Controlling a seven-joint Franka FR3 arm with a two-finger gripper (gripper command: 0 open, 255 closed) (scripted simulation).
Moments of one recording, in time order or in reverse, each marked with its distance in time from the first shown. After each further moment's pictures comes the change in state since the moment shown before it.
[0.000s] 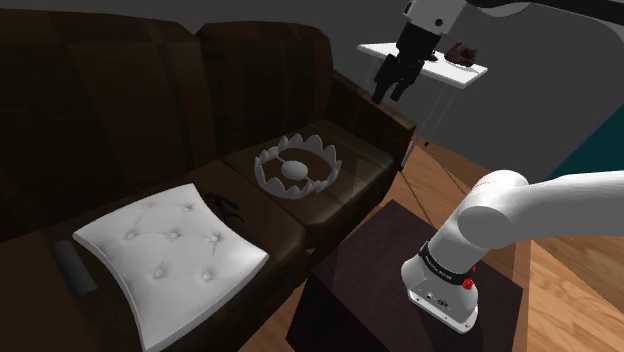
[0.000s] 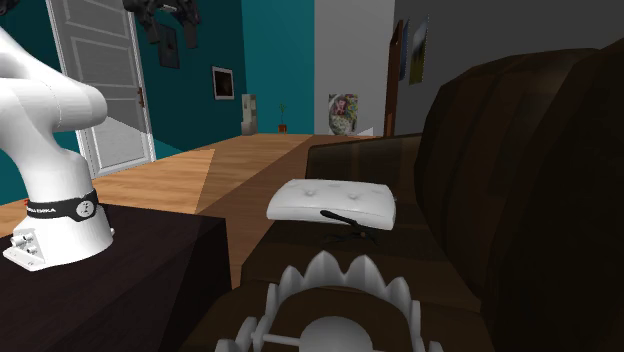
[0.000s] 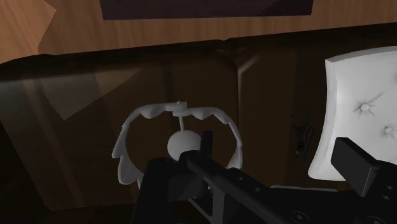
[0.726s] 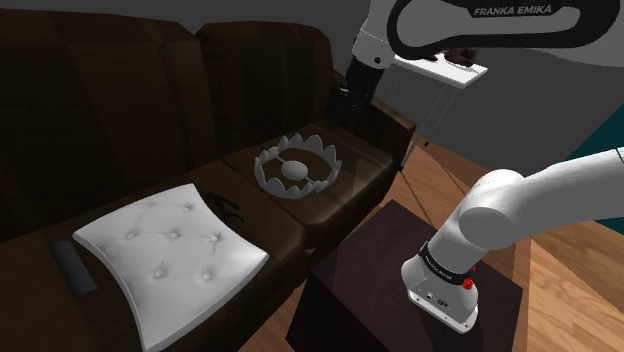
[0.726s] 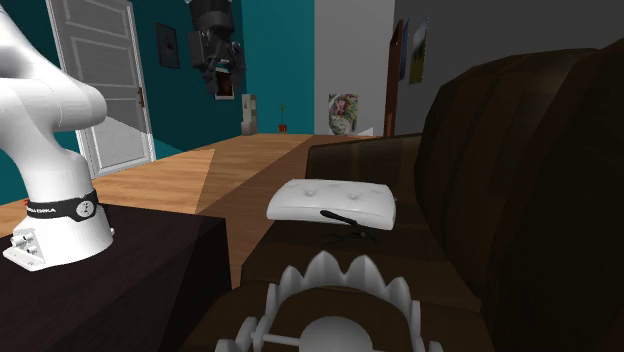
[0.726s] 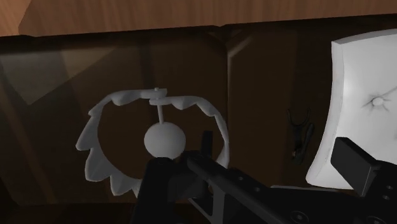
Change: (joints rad) arm 0.028 0.204 0.133 -0.076 0.030 0.292 0.076
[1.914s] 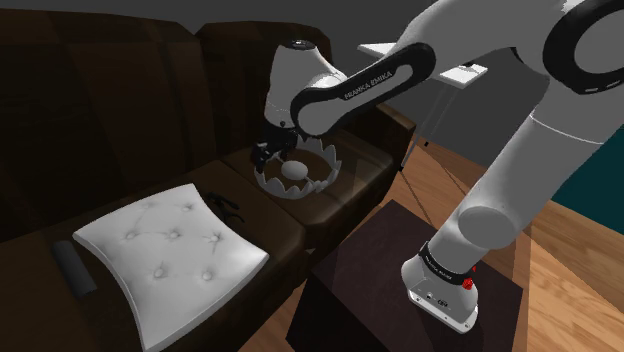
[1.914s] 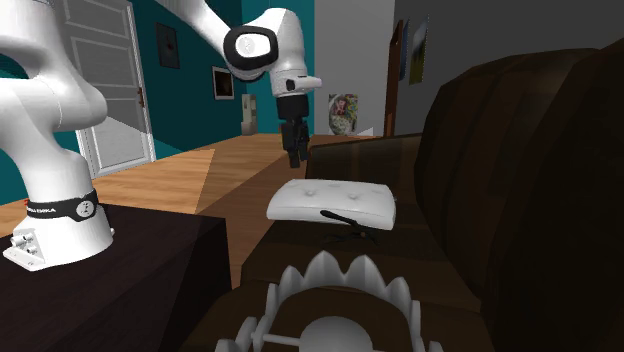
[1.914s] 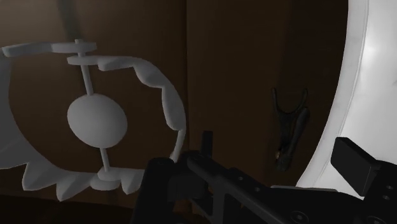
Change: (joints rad) arm -0.011 0.654 0.235 0.171 -0.265 0.460 0.322
